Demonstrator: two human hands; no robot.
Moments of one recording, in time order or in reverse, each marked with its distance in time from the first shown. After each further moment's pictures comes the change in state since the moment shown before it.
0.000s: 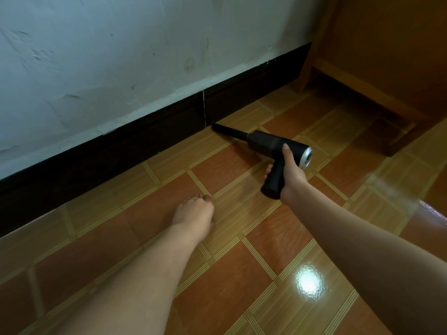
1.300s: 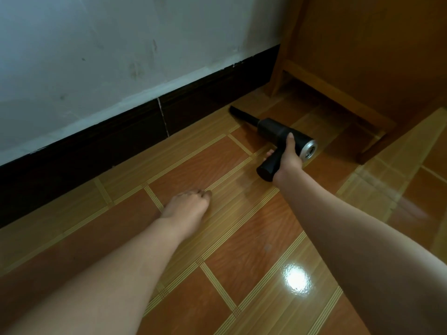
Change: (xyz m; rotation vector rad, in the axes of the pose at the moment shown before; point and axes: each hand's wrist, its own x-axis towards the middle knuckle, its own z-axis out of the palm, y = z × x) left_hand 0.057 0.053 -0.030 0.036 0.045 0.209; right_hand 0.087 -0.071 -0.025 0.191 0.147 -0.068
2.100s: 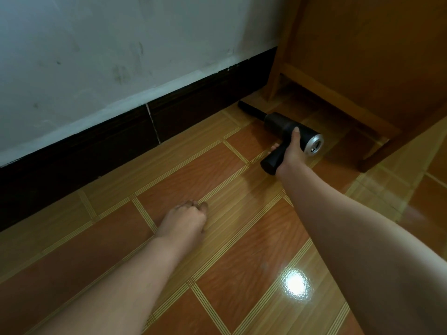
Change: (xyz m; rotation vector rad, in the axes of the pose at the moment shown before) left_hand 0.016 0.009 0.009 0.056 0.053 -0.049; right_hand 0.036 -0.020 0.017 0.068 -0.006 -0.096
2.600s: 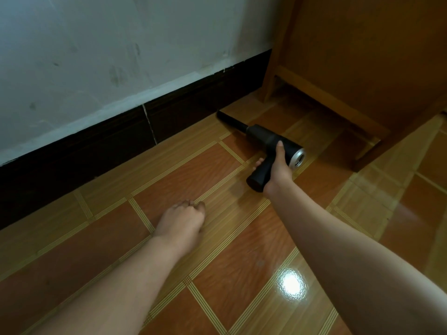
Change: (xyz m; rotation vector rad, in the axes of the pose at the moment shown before) left_hand -0.001 0.002 0.000 0.024 -0.001 0.004; right_hand -0.020 0.025 -0.016 -0.063 -0.014 0.114
